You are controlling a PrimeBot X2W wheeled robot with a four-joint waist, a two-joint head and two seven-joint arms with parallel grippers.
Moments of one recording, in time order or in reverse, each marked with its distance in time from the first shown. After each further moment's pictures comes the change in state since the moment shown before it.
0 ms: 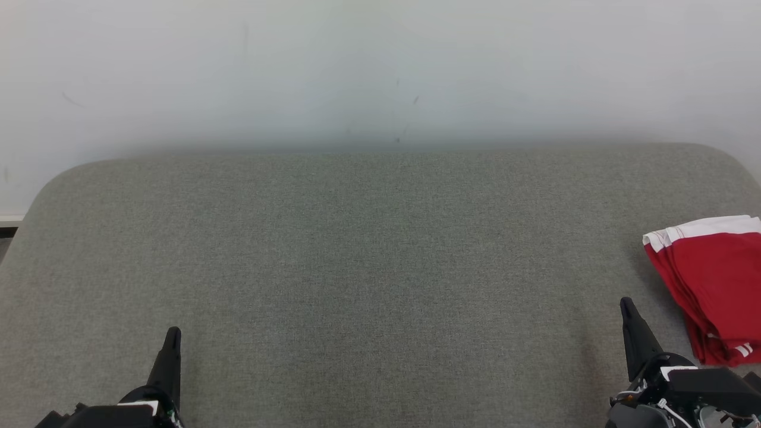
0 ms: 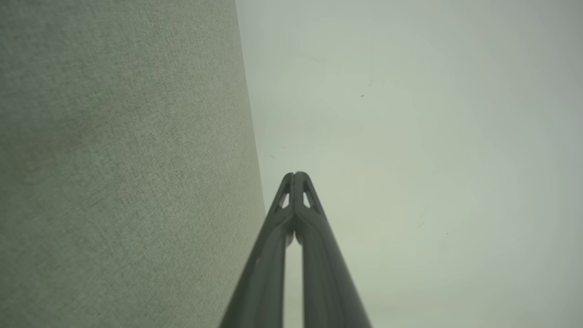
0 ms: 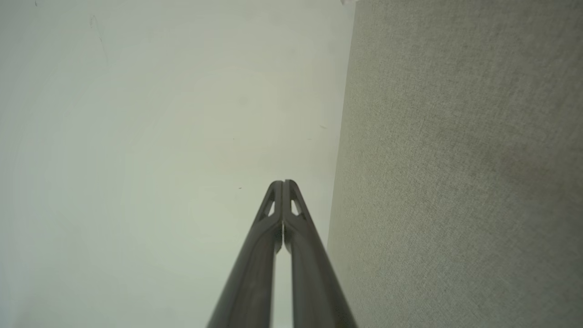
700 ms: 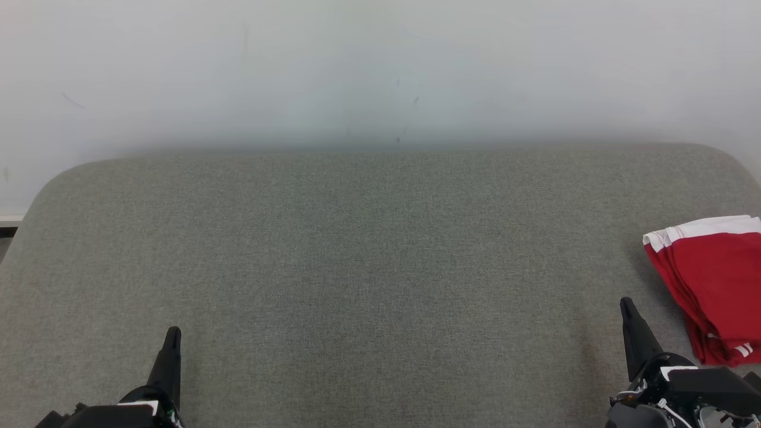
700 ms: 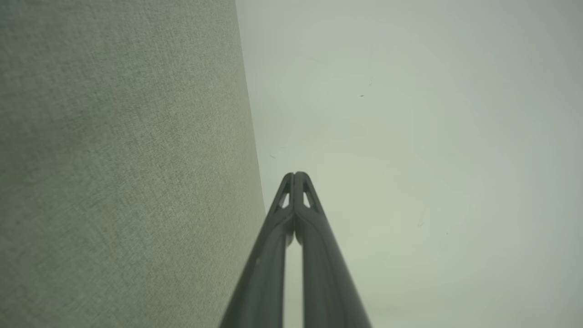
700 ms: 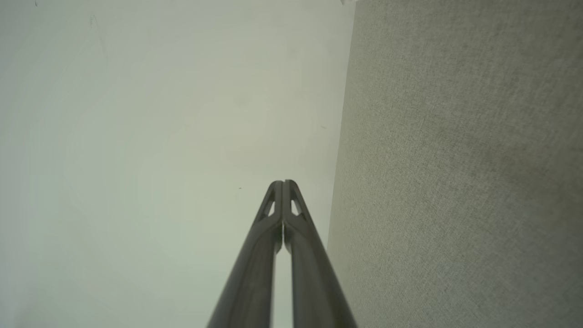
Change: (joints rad) left arm 0.000 0.000 0.000 0.000 0.000 0.000 0.000; right arm 0.000 0.000 0.000 0.000 0.000 0.000 0.000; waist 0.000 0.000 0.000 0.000
